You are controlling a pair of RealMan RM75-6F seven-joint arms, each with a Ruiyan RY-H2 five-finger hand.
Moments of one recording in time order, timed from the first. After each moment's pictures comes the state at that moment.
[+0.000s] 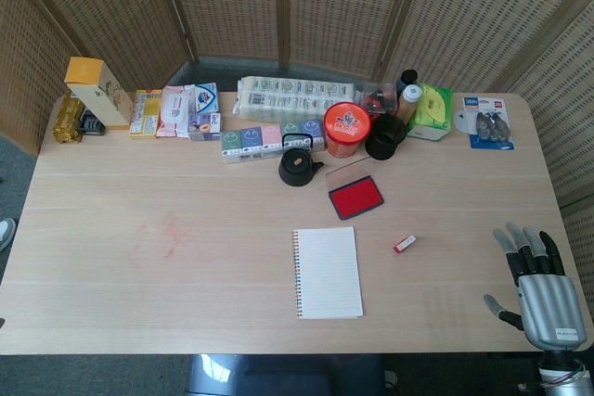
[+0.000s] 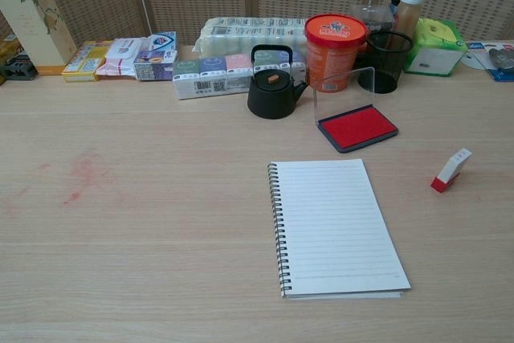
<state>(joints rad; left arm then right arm) 0.10 -0.90 0.07 -1.62 1.67 1.69 -0.25 0.00 -1.06 0.03 -1.89 -1.61 1.57 -0.29</state>
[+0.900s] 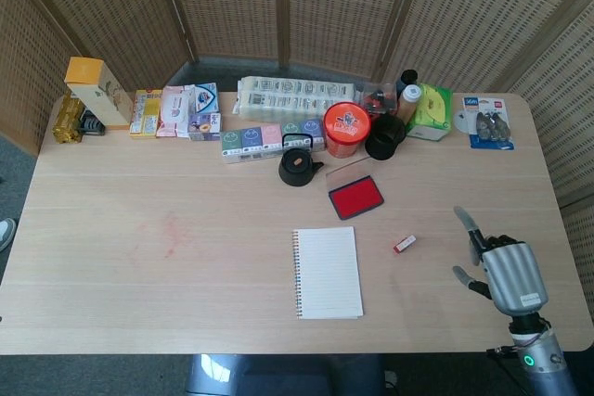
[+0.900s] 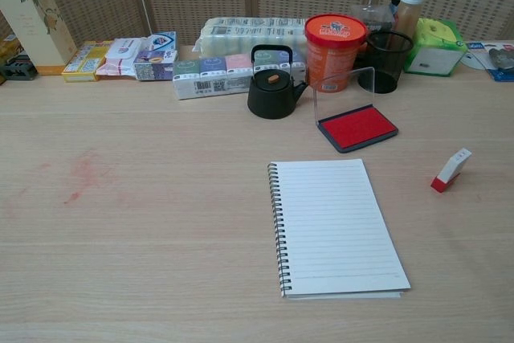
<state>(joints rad) 0.10 -0.89 0.06 -1.63 1.64 1.67 -0.28 0.16 -1.22 0.11 -1.61 -1.72 1.52 -0.13</state>
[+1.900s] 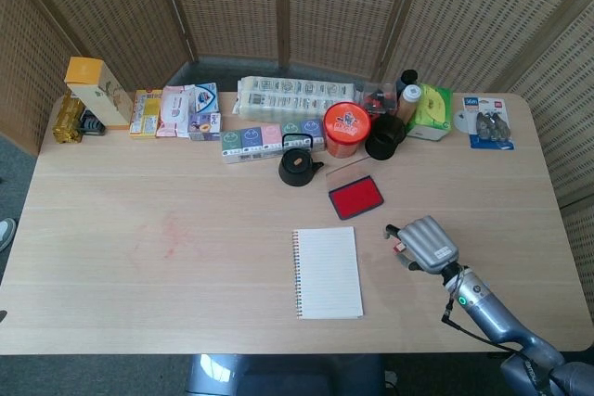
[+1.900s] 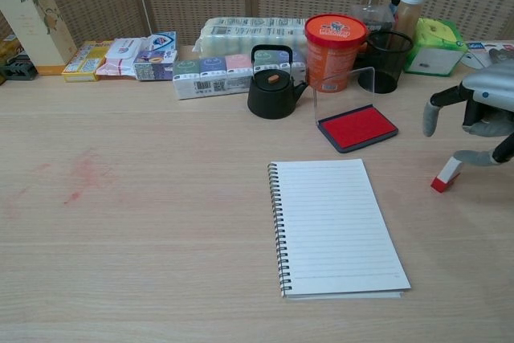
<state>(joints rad) 0.06 -0.89 0.05 -1.66 1.59 1.59 -0.23 0.51 -1.33 0.07 -1.42 -1.61 0.98 -0.05</state>
